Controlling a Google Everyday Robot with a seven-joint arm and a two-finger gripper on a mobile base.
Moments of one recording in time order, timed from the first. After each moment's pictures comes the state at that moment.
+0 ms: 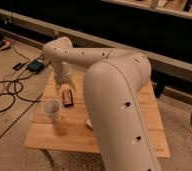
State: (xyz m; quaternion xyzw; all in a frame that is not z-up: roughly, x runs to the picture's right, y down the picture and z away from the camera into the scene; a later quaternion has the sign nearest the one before) arm -0.161 0.043 0.786 -0.32 0.24 0.58 0.72
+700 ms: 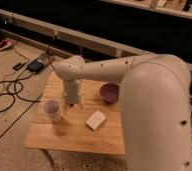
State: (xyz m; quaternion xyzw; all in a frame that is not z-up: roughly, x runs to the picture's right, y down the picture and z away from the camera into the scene) arm -0.076 0.134 0.739 -0.35 0.27 0.63 0.64
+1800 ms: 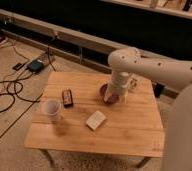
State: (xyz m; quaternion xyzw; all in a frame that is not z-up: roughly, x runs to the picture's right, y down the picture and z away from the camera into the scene) arm 0.107 0.051 0.757 -0.23 0.30 0.77 0.51
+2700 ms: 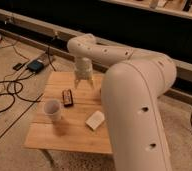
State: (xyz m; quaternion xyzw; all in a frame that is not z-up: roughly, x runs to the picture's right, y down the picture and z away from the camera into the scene) arm -0.082 0.006 0.806 -0.28 0.26 0.65 0.66
